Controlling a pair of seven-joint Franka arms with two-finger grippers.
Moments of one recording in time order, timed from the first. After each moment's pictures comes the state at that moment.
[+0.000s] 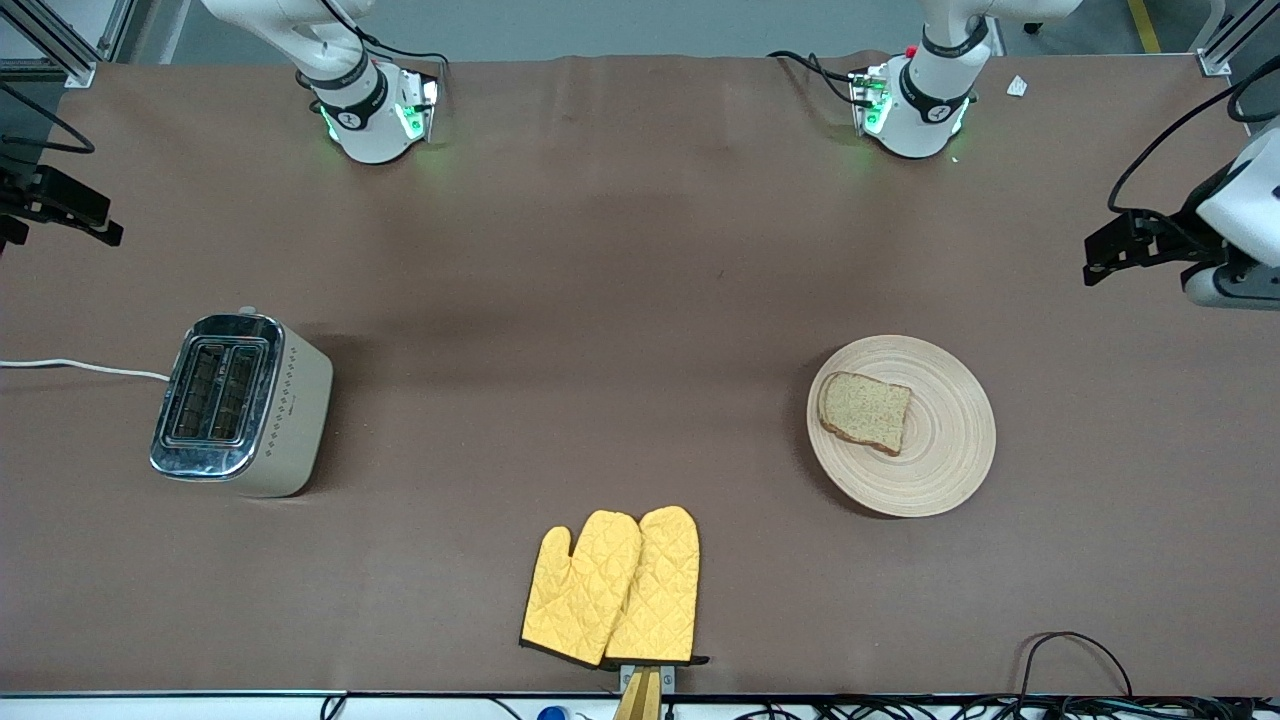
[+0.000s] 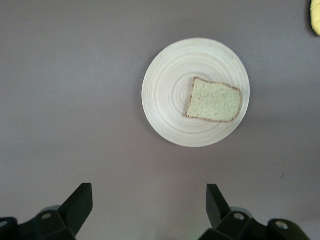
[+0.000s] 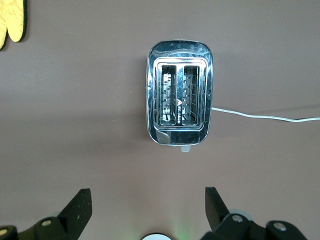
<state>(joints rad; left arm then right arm) -0.26 0.09 0.19 -1.47 0.02 1.50 0.04 0.05 0.02 -0.10 -1.42 0.00 1.38 -0.02</state>
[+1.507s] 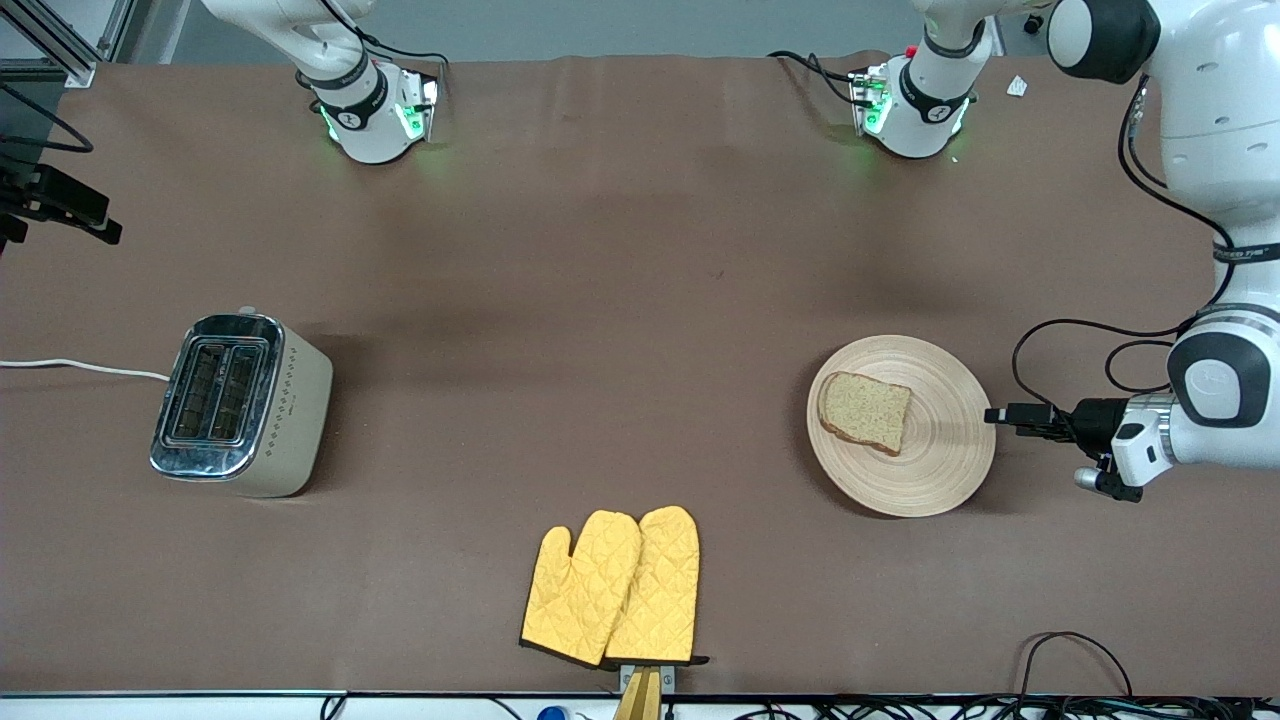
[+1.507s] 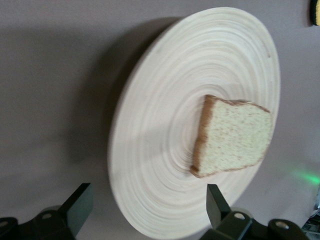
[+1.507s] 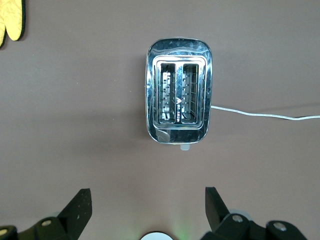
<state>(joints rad) 0.07 0.76 0.19 -1.48 -0.65 1.75 0.70 0.05 0.02 -0.10 -1.42 0.00 1.38 -0.02</state>
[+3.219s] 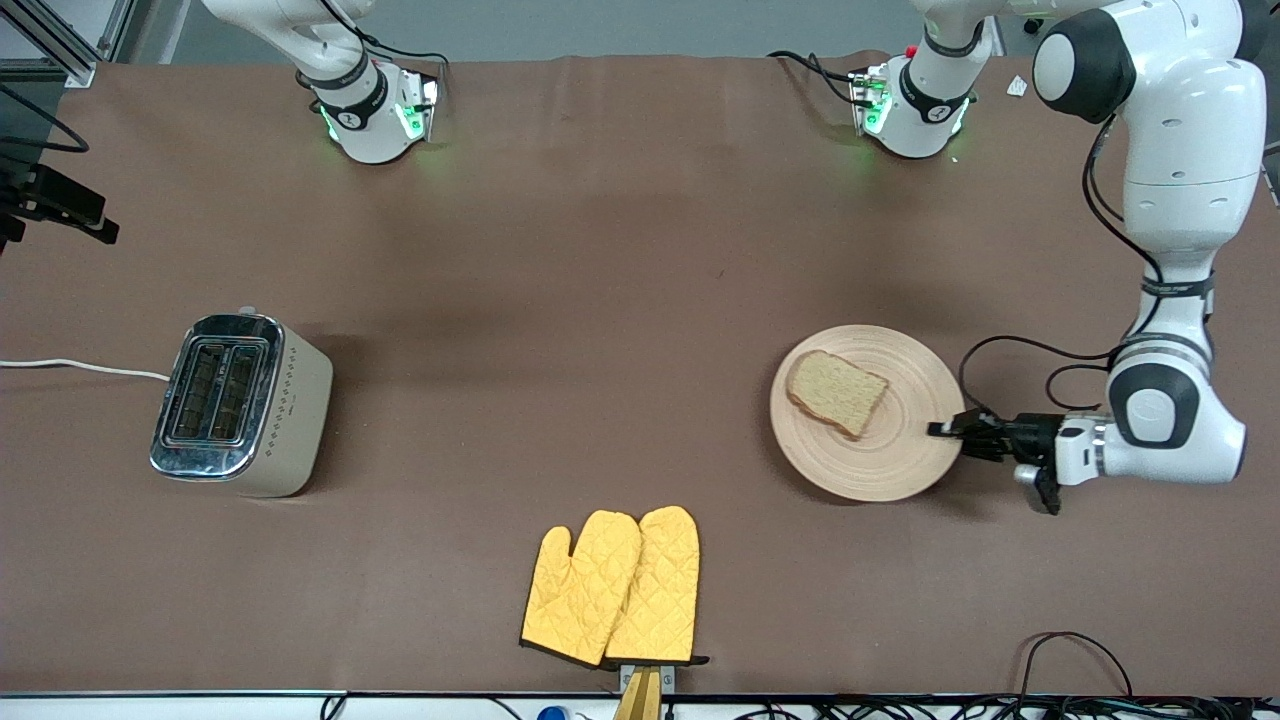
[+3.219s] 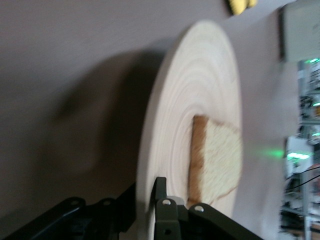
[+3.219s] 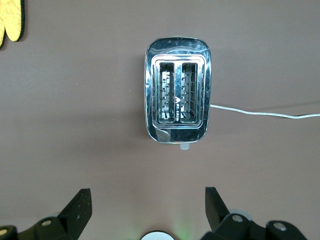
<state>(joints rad) 0.08 0.86 0.06 -1.45 -0.86 1.71 0.95 0.04 0.02 -0.11 -1.42 0.00 1.37 -0.02</state>
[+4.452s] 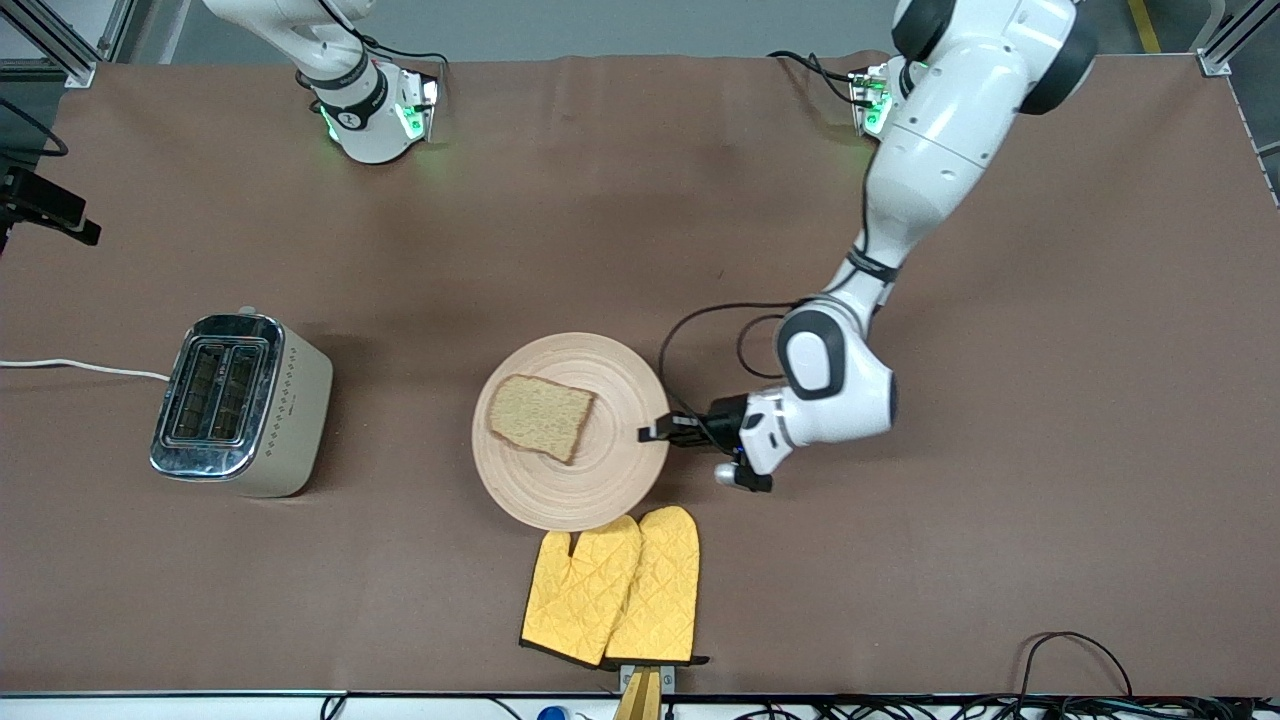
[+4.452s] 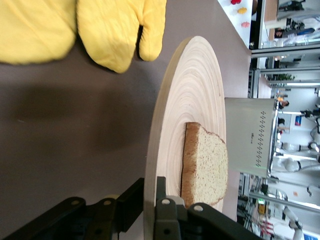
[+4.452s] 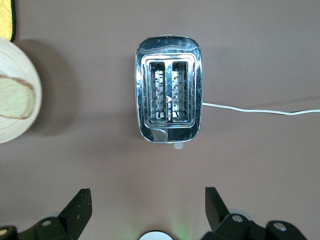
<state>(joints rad) -0.47 0.89 -0.15 -1.42 -1.40 2.42 0.51 0.01 0.02 -0.11 -1.42 0.00 1.37 -0.04</state>
